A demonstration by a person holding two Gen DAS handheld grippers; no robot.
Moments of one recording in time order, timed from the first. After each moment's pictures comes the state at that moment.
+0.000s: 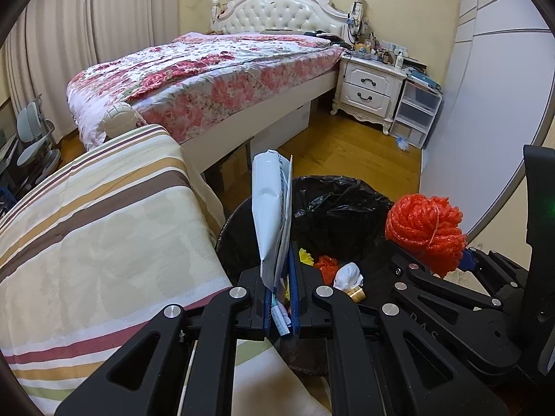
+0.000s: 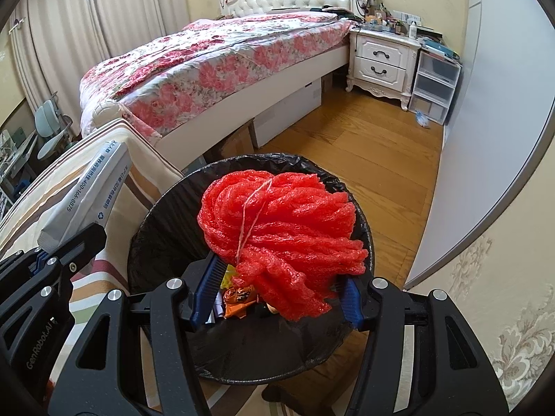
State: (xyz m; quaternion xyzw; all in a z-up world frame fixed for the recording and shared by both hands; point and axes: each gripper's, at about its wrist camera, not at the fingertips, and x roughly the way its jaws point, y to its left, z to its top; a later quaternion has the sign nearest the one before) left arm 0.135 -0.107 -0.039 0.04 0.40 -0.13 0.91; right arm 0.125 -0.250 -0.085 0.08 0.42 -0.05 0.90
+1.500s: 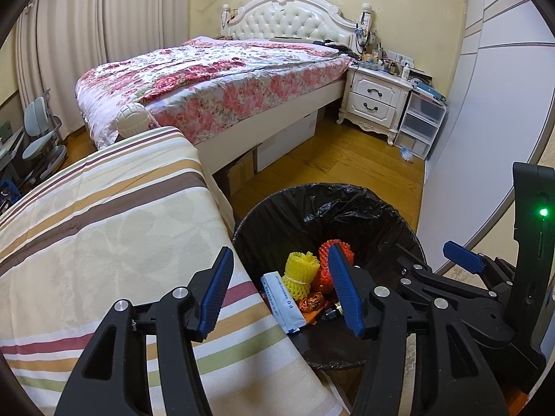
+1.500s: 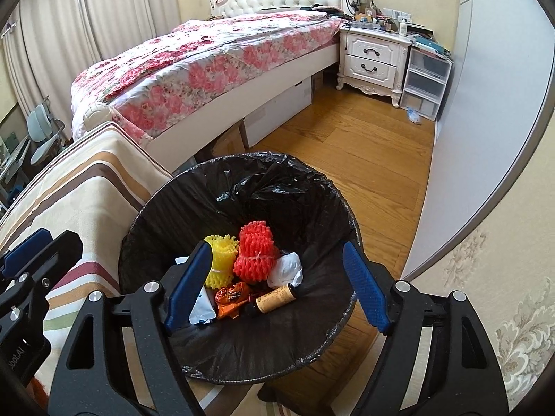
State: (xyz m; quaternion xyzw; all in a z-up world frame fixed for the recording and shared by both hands) left arm 0.125 -0.087 -0.030 0.02 0.38 -0.12 0.92; right arm 0.122 -0.255 -0.083 0.08 0.42 -0.07 0.90
